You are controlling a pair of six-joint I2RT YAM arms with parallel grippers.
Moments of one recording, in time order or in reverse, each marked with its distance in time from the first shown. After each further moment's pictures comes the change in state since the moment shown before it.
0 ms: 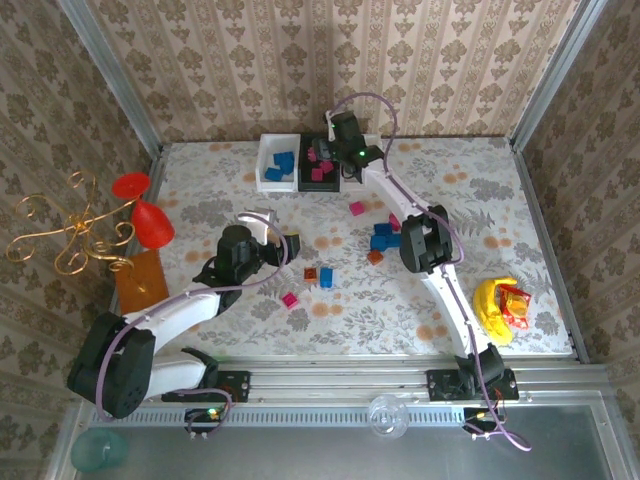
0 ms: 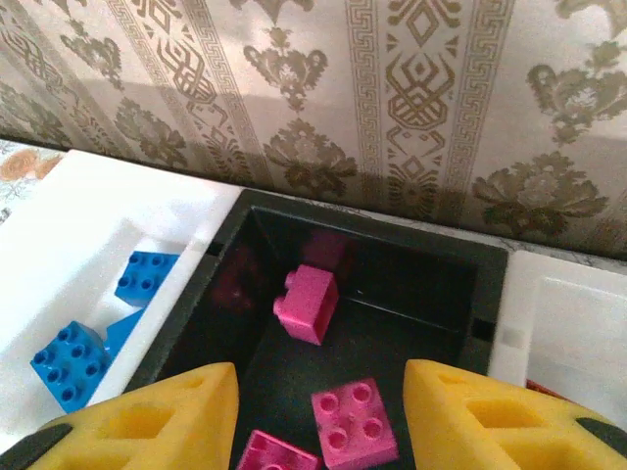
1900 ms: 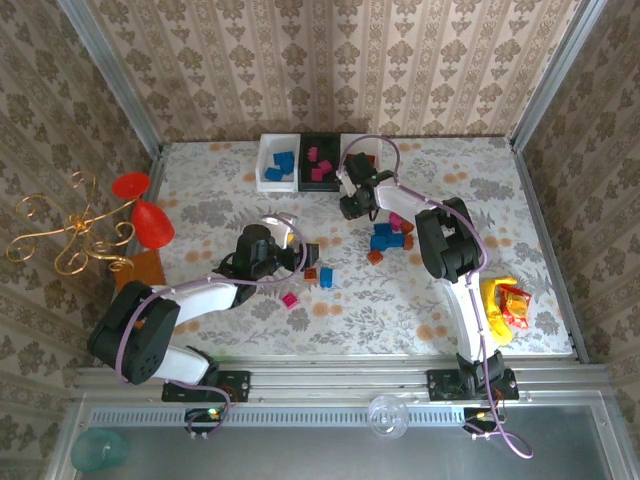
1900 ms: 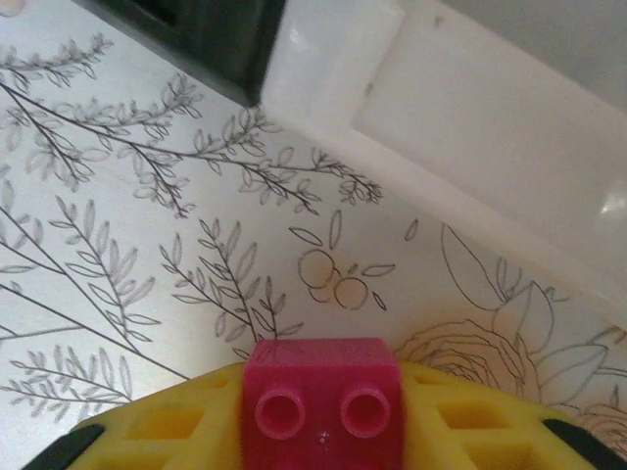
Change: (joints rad) left arm -0.074 0.196 0.042 0.097 0.109 0.000; right arm -0.002 -0.339 -0.735 -0.150 -0.027 -0.229
